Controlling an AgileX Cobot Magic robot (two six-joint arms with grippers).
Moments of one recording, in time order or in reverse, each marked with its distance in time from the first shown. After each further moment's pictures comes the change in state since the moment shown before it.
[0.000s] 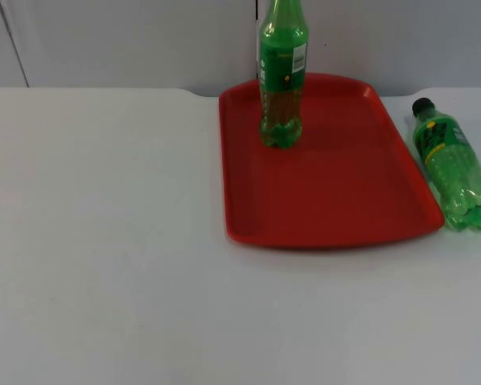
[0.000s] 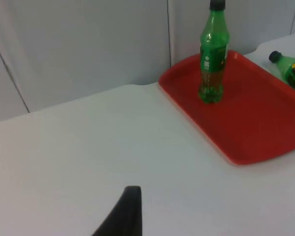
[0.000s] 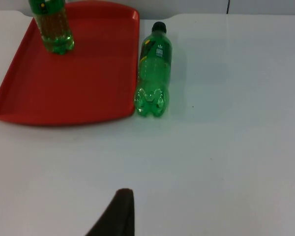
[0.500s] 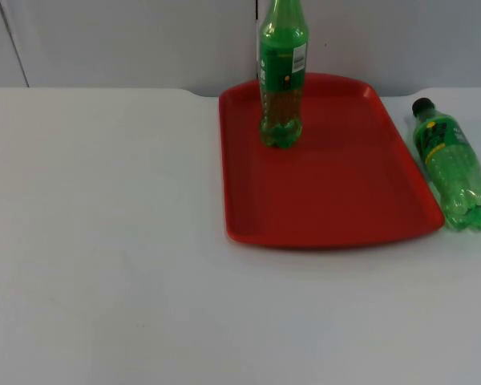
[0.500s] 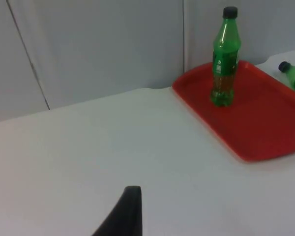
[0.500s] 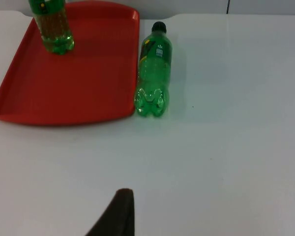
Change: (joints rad) right arm 0.000 0.000 0.000 0.000 0.000 0.000; left arm 0.000 -0.202 0.000 0.037 0.151 -0.029
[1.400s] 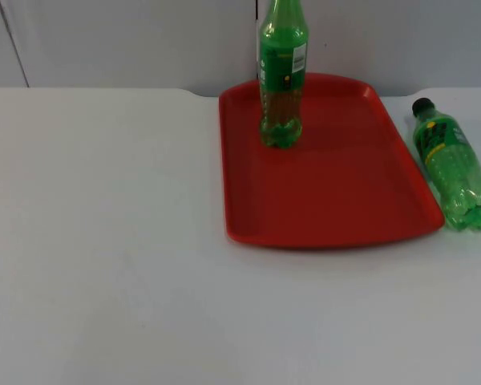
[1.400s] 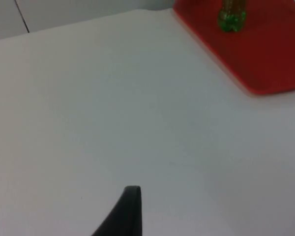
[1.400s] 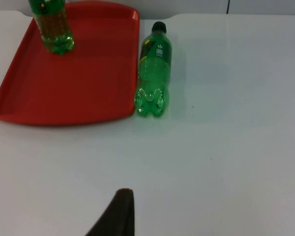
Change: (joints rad) right arm 0.000 0.000 0.000 0.000 0.000 0.000; left arm 0.000 -0.007 0.264 0.011 -0.066 -0.055
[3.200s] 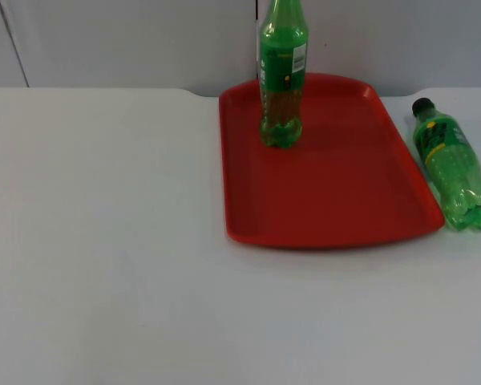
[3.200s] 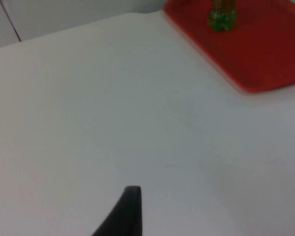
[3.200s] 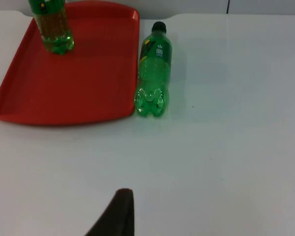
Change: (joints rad) right arm 0.000 0.000 0.000 0.000 0.000 0.000; left arm 0.000 0.000 0.000 -0.025 -0.004 0.057
